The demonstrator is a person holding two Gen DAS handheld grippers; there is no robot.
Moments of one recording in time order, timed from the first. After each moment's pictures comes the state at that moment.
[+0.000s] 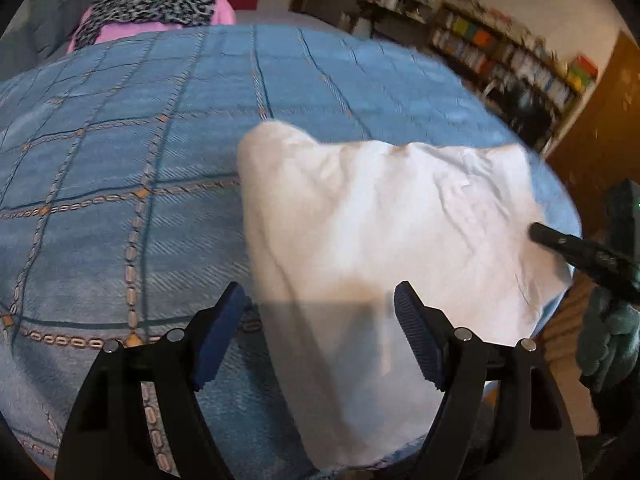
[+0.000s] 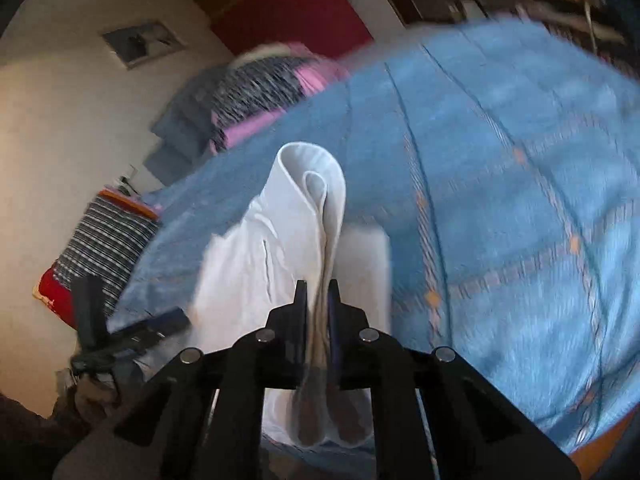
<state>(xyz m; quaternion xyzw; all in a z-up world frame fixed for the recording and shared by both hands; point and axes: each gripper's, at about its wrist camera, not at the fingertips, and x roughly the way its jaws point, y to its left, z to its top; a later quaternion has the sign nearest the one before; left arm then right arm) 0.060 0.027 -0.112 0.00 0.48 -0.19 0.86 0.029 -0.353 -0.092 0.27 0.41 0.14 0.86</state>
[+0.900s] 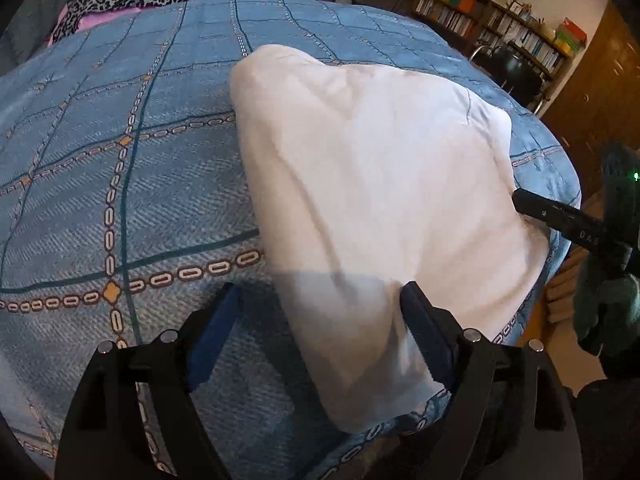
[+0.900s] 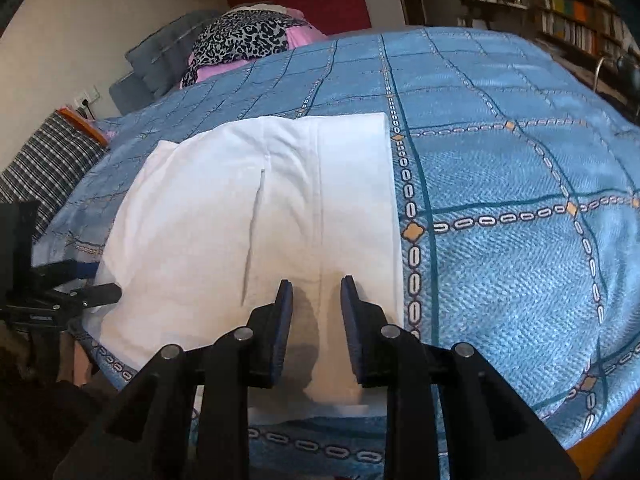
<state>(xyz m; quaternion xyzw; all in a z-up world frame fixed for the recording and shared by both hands) 0.035 0.033 -0.138 0.03 0.50 -0.22 0.84 0.013 -0.317 -0.127 0.12 0.44 0.10 0.88</state>
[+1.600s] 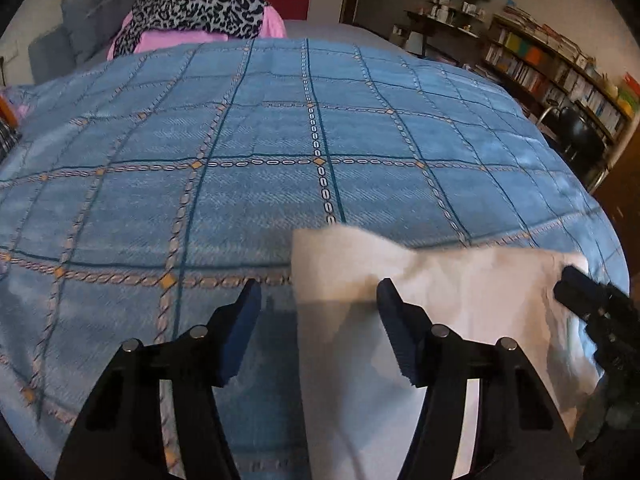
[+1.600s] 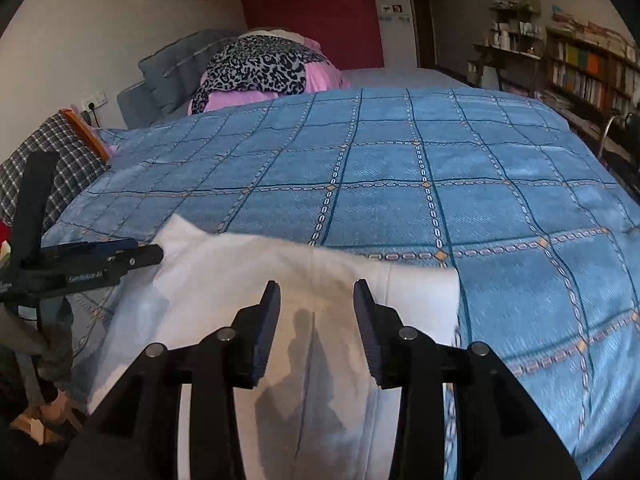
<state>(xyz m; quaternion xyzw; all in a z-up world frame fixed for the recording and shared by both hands) 0.152 0.021 -0.105 -0.02 0.46 -0.09 0.88 0.083 -0.273 -0.082 0.07 0.38 0.09 0.92</state>
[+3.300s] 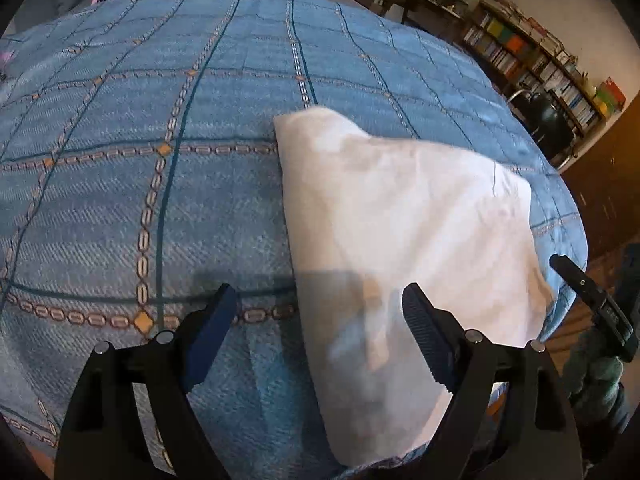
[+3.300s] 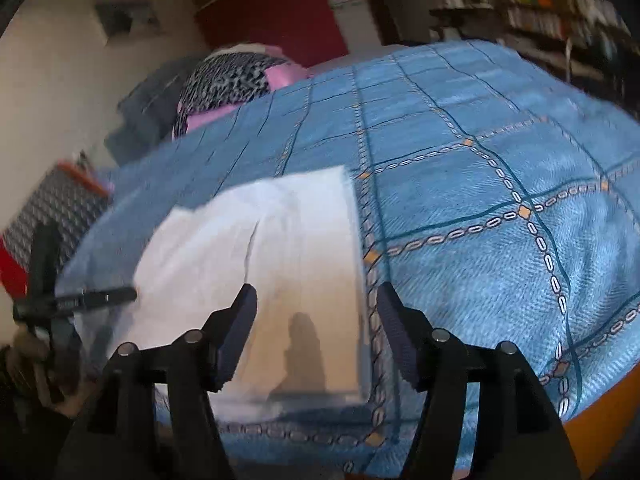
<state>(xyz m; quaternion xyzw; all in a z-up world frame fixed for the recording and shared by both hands) 0.079 0.051 -0.120 -0.06 0.52 -0.16 0.84 -0.005 -0.354 -0.110 0.20 0.39 0.07 0.90</state>
